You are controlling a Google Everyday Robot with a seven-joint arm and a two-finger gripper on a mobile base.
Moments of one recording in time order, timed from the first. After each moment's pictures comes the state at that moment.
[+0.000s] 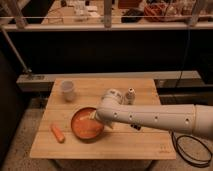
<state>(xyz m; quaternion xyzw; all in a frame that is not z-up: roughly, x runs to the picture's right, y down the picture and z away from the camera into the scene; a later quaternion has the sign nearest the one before) -0.014 0.180 0.778 -0.15 -0.21 -0.53 0.81</state>
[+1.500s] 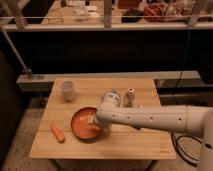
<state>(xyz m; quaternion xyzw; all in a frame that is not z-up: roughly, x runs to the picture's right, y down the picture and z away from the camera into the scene) -0.023 0.209 0.799 -0.16 -0.23 -0.54 0.79</state>
